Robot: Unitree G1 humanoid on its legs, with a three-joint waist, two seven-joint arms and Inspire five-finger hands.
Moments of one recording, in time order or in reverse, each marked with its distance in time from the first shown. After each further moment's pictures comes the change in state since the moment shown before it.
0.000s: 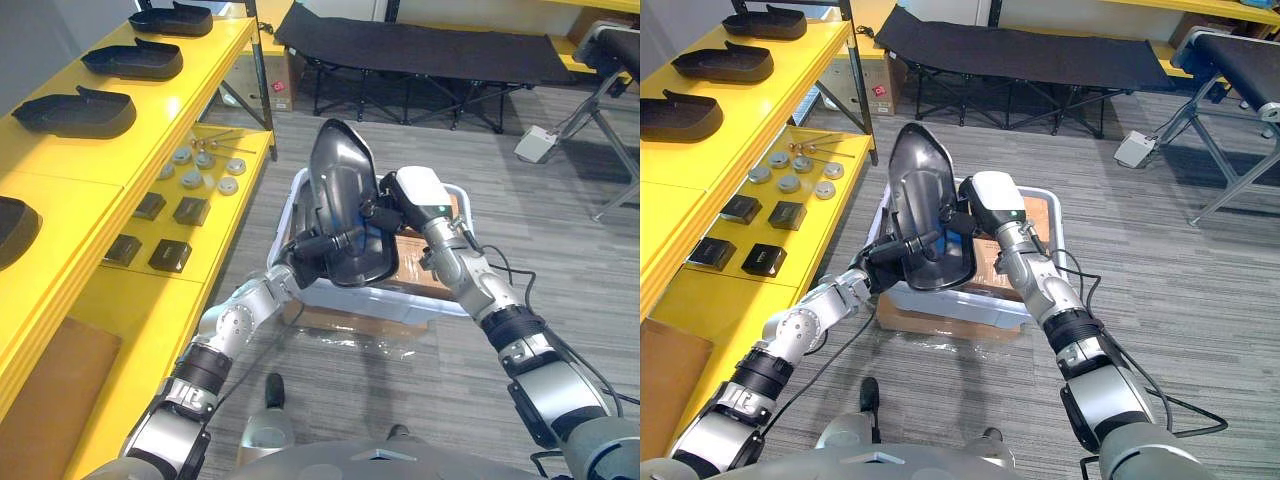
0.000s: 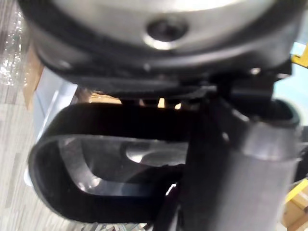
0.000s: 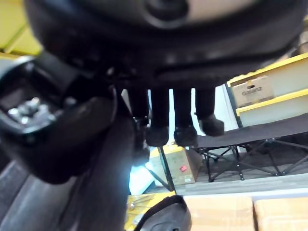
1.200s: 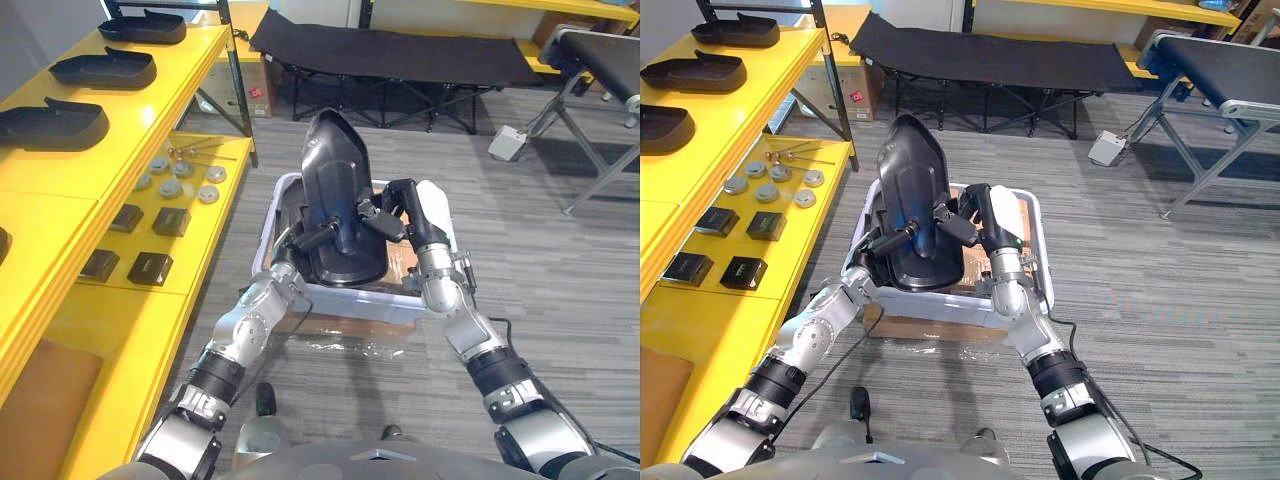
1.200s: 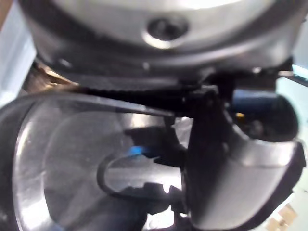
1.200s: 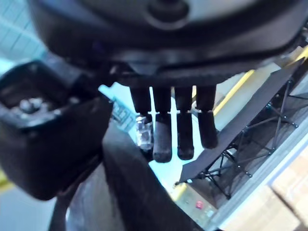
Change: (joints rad) left arm 0.073 -0.091 0.007 -0.116 0.177 -0.239 0.134; right arm 0.256 0.163 -0.089 -0.297 0.485 0.014 -0.102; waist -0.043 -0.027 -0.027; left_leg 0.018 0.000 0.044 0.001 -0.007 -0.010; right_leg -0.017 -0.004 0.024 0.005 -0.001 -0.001
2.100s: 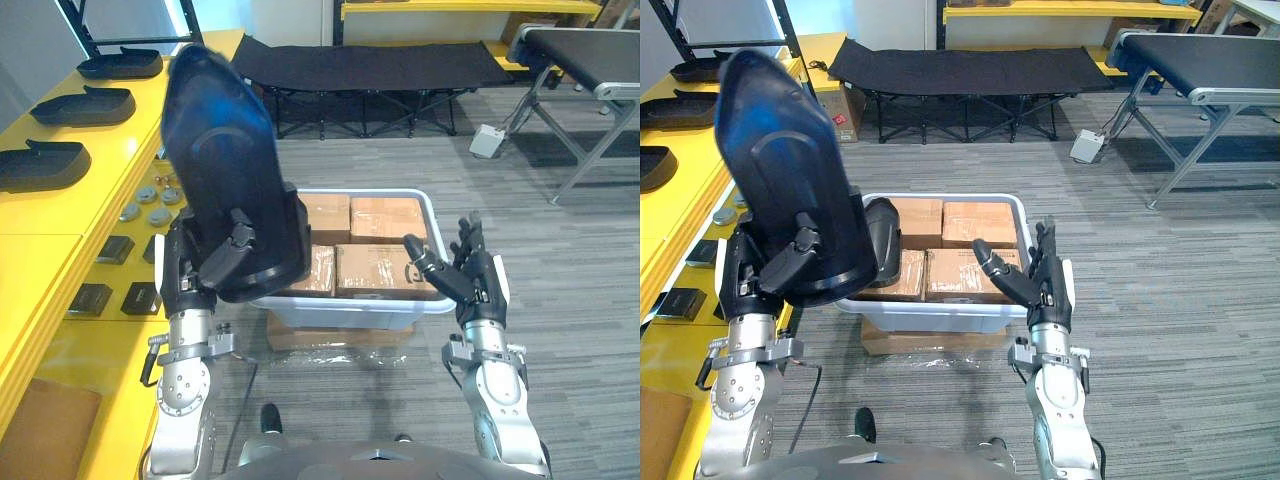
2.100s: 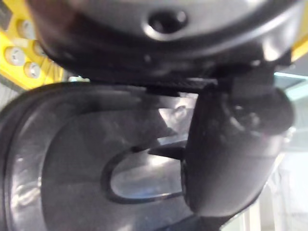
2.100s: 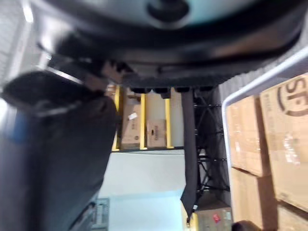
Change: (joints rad) left arm 0.624 -0.100 0.299 -0.545 0.597 -0.354 0.044; right arm 0.603 0.140 -0.254 -0.414 0.415 0.044 0.265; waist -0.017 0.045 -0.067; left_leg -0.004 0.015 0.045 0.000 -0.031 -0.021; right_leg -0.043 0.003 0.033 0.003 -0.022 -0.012
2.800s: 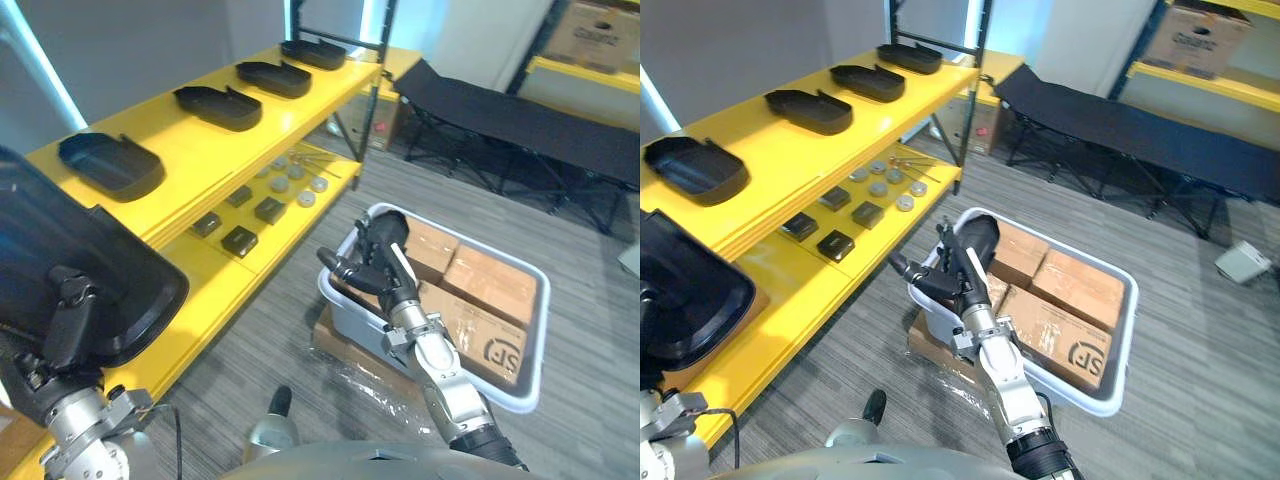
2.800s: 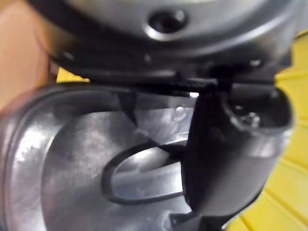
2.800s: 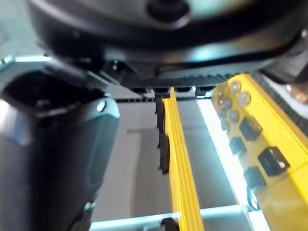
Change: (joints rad) left arm 0.251 -0.170 0.378 -0.165 -0.159 -0.053 0.099; right arm -0.260 0.006 0.298 0.211 0.042 0.017 0.151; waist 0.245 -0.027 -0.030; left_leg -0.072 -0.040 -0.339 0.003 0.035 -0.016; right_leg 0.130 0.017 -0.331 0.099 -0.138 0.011
